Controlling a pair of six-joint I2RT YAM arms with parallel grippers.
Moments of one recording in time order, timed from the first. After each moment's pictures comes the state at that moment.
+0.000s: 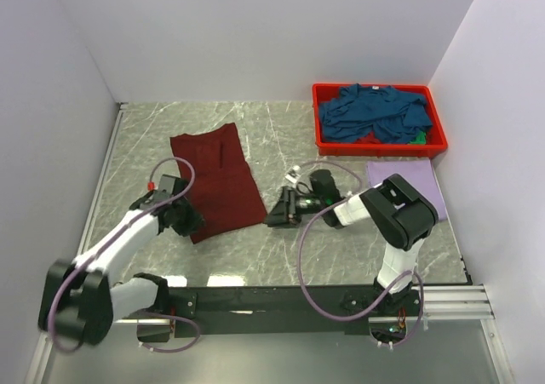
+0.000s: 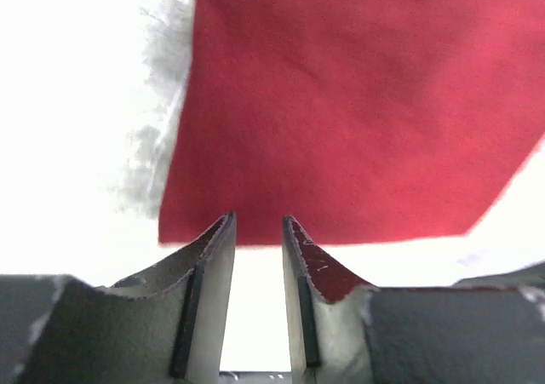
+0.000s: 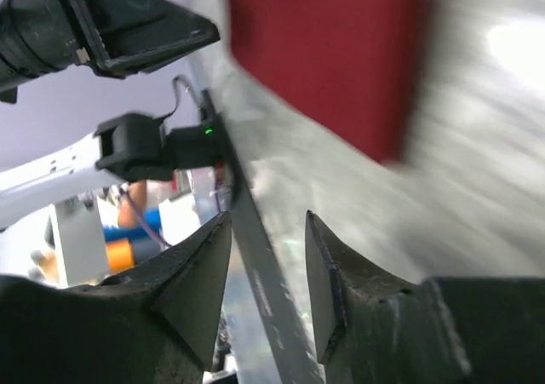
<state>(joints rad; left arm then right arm) -0.25 1.19 0.60 -0.56 0.01 -0.96 0.51 1.84 0.60 0.69 -0.89 0.96</state>
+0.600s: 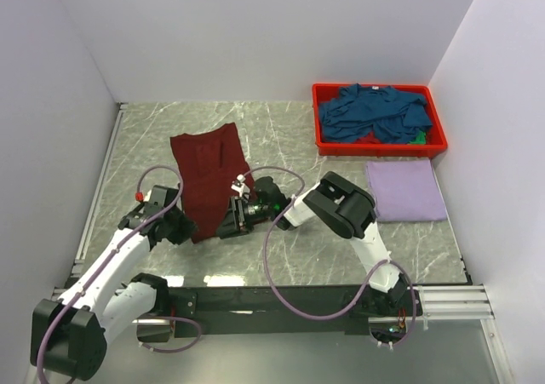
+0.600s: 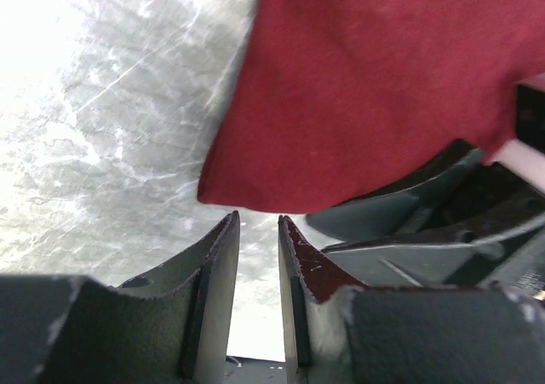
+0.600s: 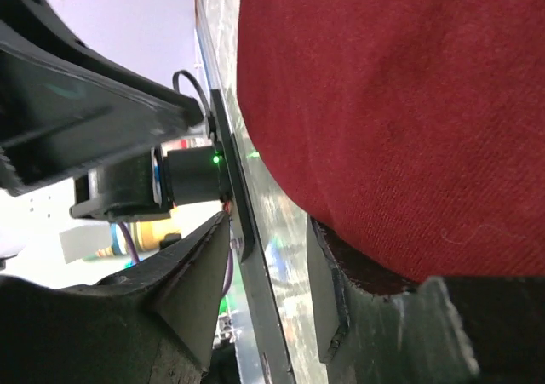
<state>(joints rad) -0.25 0.90 0.54 -0.69 -0.05 -1.04 0.85 2.24 1.05 0.78 -0.81 1.12</state>
